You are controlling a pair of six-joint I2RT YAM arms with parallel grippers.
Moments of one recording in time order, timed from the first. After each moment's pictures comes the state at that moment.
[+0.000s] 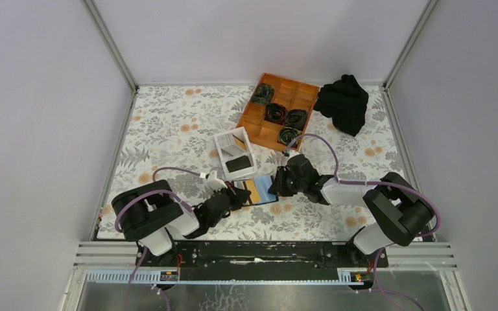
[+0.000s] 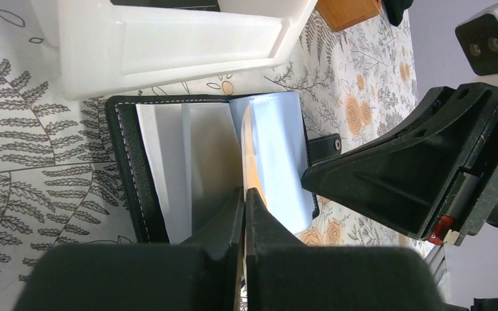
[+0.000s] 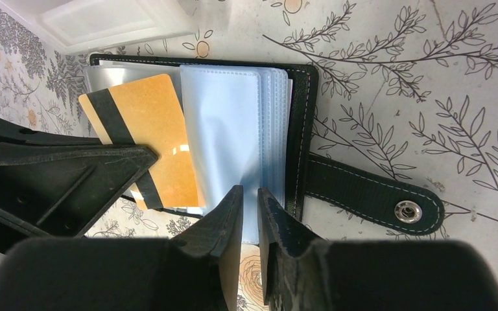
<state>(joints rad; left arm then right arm) -0.99 1.62 0.16 1.05 -0.42 -1.10 0.71 1.51 0.55 0.19 -0.18 0.69</state>
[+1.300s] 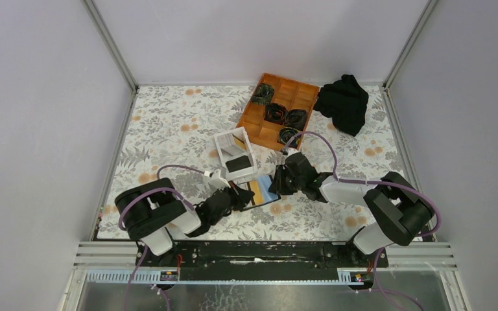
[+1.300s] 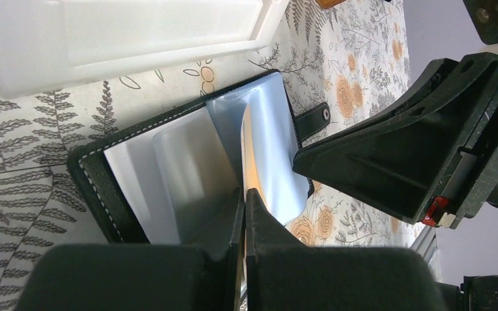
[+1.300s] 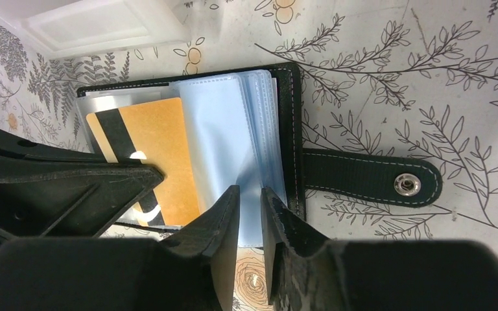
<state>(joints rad) -0.97 1.65 0.17 1.08 -0.33 -1.08 0.71 1.52 0.59 0.13 -0.14 0.65</state>
